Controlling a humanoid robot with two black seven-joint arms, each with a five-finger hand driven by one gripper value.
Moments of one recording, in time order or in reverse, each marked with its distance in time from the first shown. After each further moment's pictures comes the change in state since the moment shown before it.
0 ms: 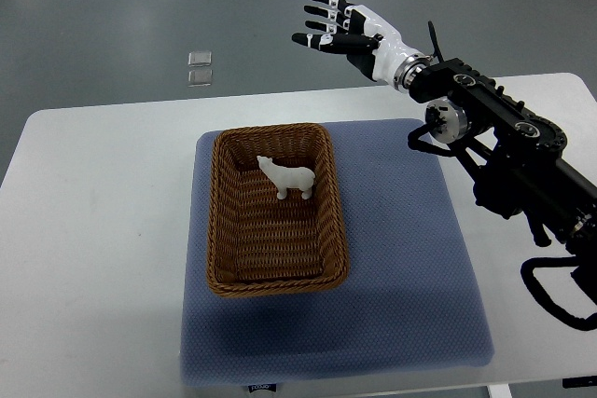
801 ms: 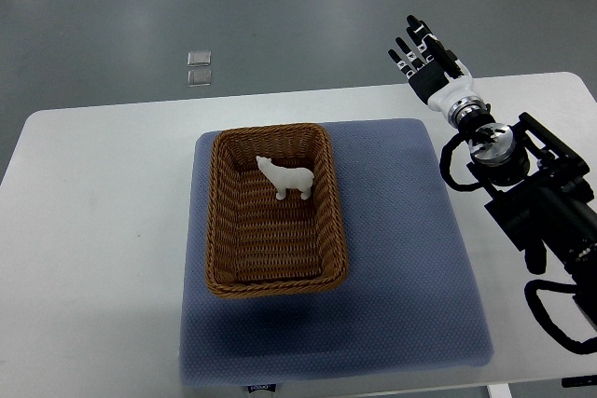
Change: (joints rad) left arm 0.000 0.000 0.000 0.000 0.001 0.000 0.000; right arm -0.099 0.000 0.152 -0.180 0.622 0.030 0.097
